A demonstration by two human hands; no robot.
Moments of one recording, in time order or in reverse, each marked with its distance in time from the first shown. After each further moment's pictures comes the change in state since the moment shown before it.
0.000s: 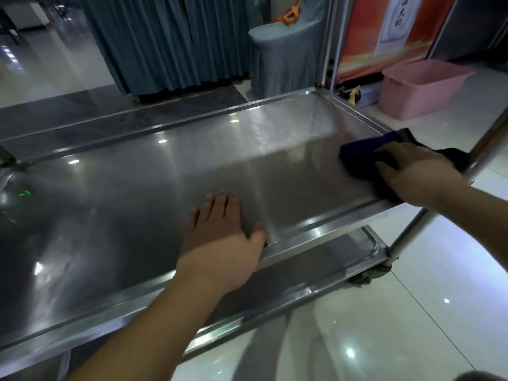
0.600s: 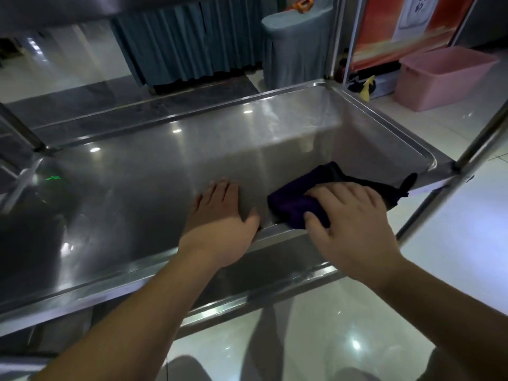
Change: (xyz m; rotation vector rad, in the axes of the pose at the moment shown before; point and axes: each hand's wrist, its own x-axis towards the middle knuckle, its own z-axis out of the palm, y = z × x) left_hand -0.006 0.004 -0.001 -0.001 0.006 -0.023; right_hand -0.125 -0.095 0.028 0.127 0.145 -0.248
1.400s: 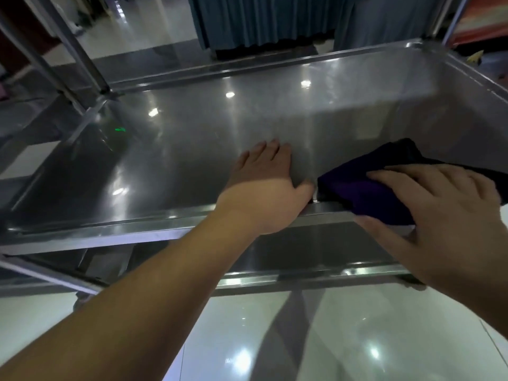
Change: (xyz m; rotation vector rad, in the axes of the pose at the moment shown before) left_hand 0.004 -0.001 0.006 0.005 0.036 -0.015; right_hand -0.001 0.018 0.007 -0.062 0.036 -0.246
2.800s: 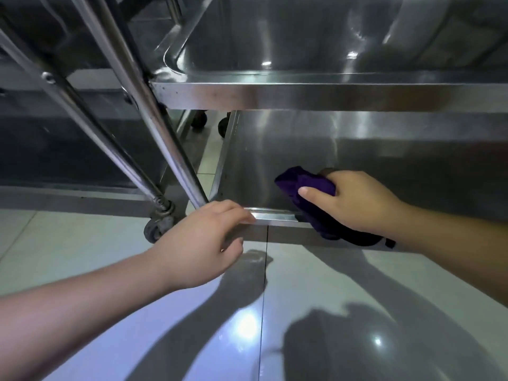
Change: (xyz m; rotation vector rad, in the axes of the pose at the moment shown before) left_hand -0.258 -0.341 0.094 -0.137 -0.077 0.082; right_hand -0.007 -0.296 0.200 0.445 -0.582 -0.044
